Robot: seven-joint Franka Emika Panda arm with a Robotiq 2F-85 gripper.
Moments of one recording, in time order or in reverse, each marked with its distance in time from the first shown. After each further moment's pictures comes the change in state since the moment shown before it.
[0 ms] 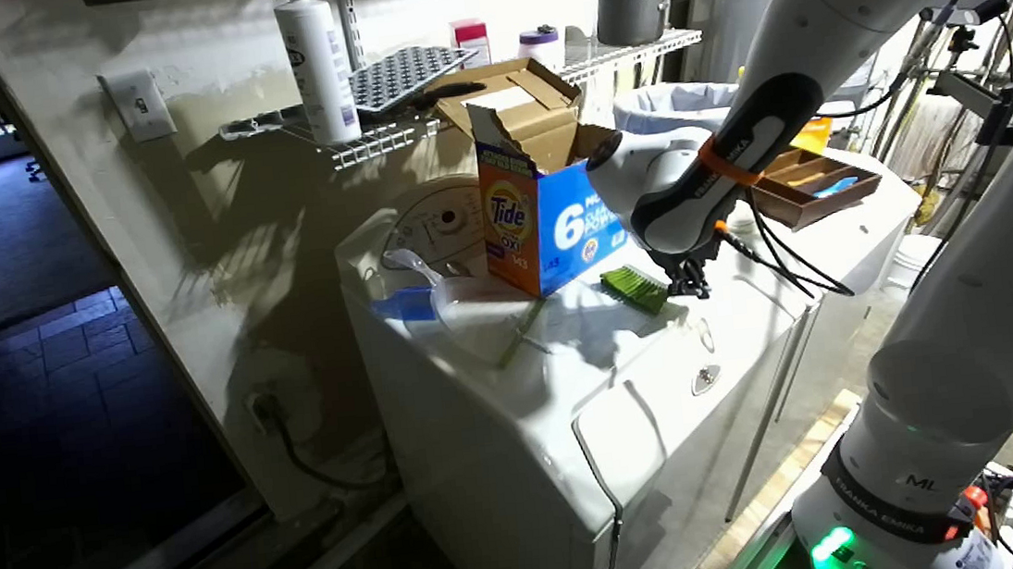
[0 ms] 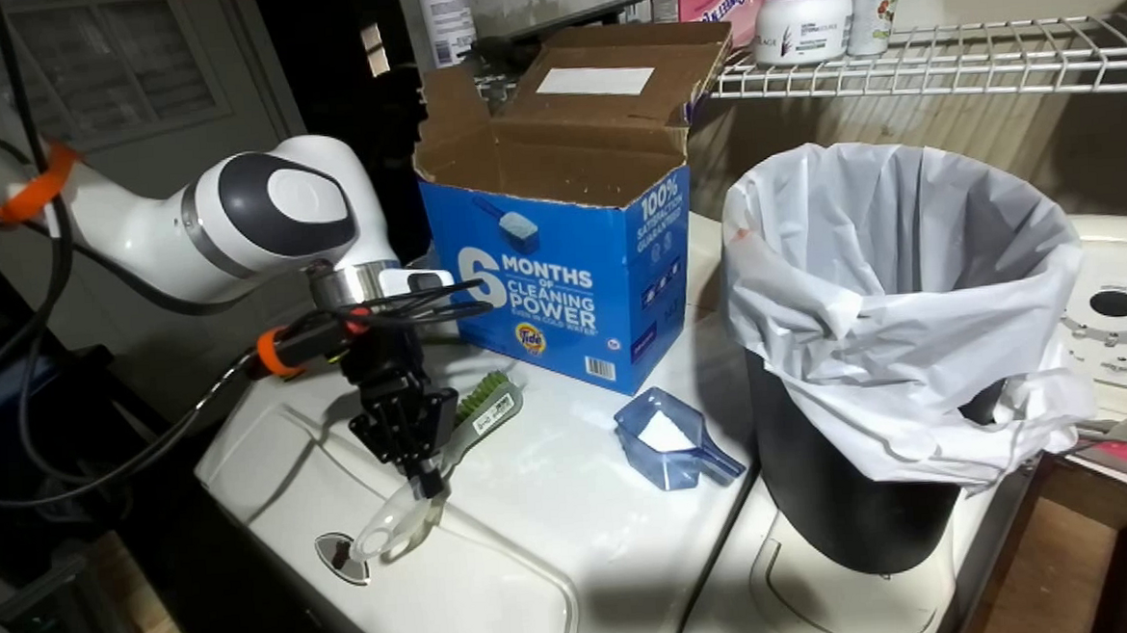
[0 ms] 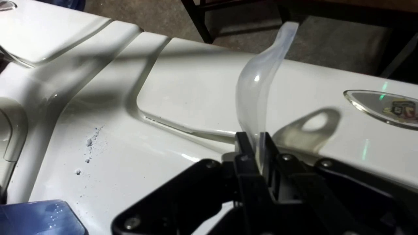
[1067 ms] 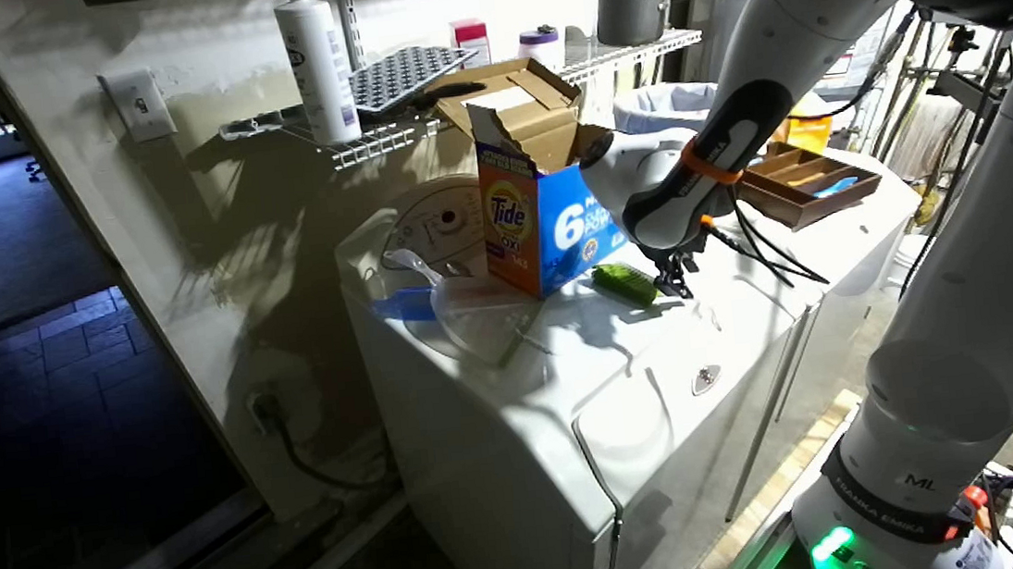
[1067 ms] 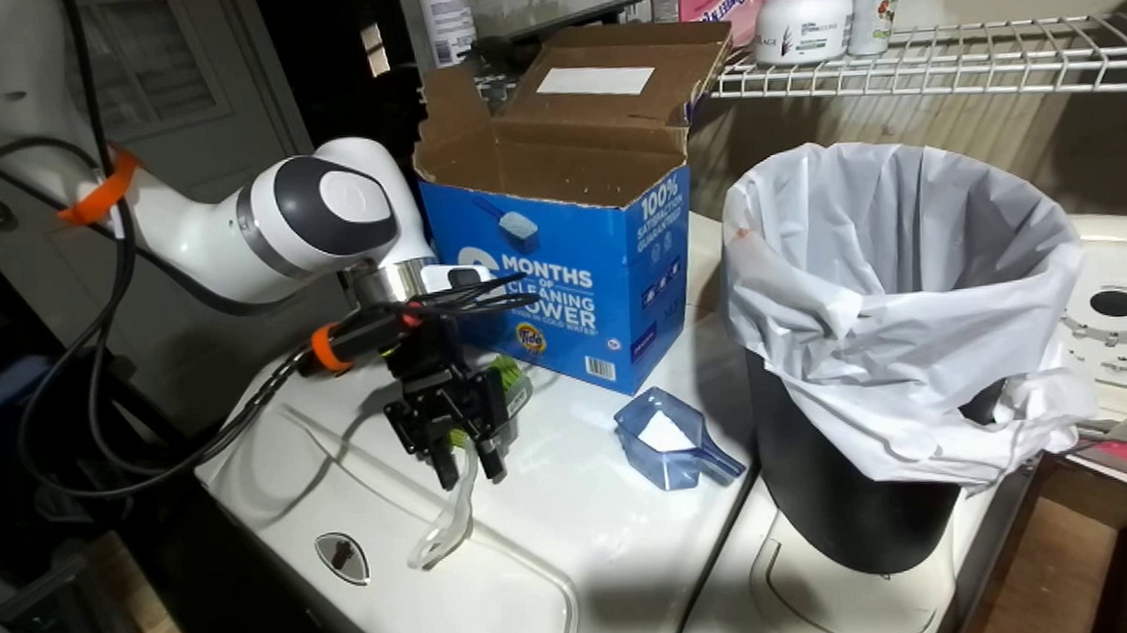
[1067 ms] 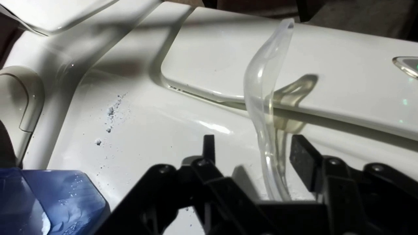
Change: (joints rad) arm -0.012 0.105 -0.023 0.099 -0.042 0.043 -0.022
